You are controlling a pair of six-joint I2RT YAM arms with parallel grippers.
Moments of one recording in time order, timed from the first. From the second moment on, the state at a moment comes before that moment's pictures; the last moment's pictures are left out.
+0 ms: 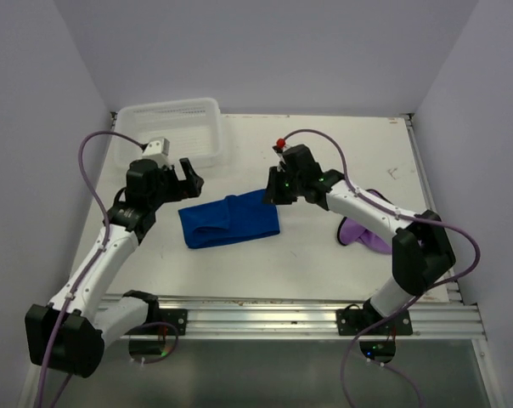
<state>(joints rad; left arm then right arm) -0.20 1.00 0.82 -0.25 0.02 -0.38 0.63 1.63 1.25 -0.36 -0.21 0.56</state>
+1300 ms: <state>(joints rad) -0.72 1.60 1.03 -0.48 -0.22 -0.20 0.62 1.81 1.07 -0.30 -0.17 0.47</state>
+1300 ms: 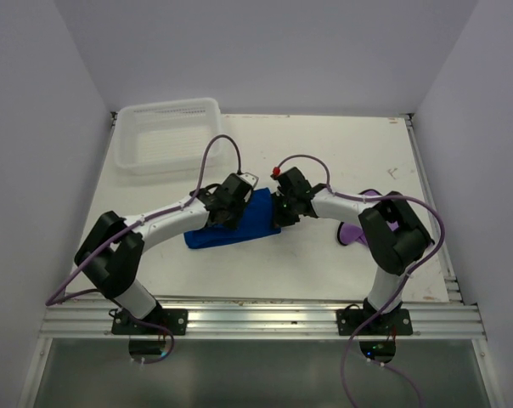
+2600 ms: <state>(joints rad) -0.68 1.67 1.13 -0.57 -0.46 -0.19 0.59 1.81 1.05 -0.26 -0.23 0.46</state>
